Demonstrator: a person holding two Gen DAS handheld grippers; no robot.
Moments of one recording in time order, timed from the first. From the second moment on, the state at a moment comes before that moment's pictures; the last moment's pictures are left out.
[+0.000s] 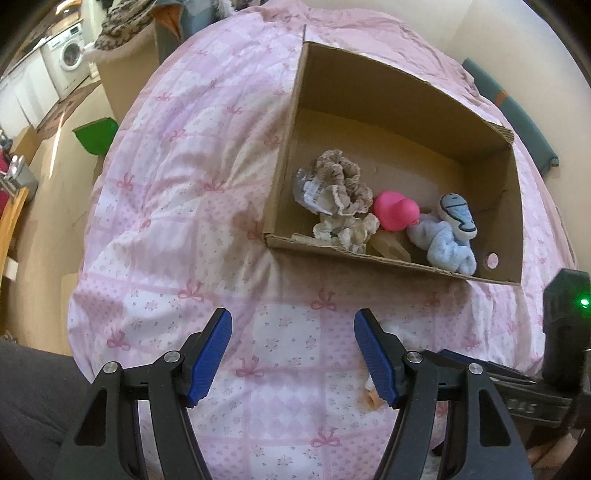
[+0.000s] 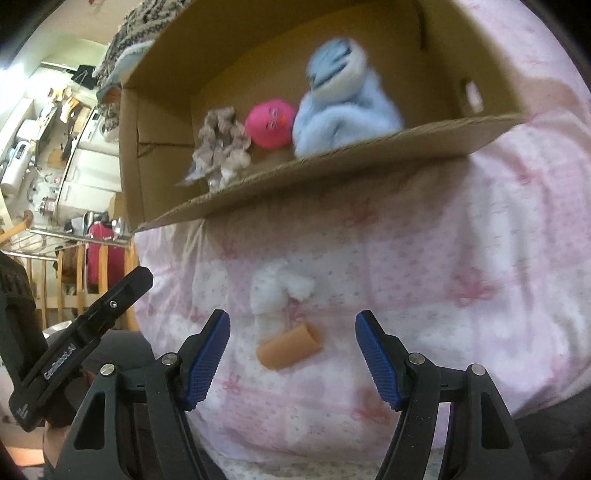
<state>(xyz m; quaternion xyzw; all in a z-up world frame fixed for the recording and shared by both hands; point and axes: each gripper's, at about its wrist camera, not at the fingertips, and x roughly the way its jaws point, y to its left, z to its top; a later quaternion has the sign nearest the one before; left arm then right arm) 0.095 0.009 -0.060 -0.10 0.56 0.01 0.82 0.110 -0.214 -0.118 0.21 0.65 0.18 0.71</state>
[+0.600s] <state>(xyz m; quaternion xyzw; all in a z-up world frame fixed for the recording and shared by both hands) 0.097 0.005 -0.067 -0.09 0.57 0.01 0.82 0.120 -0.153 -0.130 0.08 0.65 0.20 0.73</state>
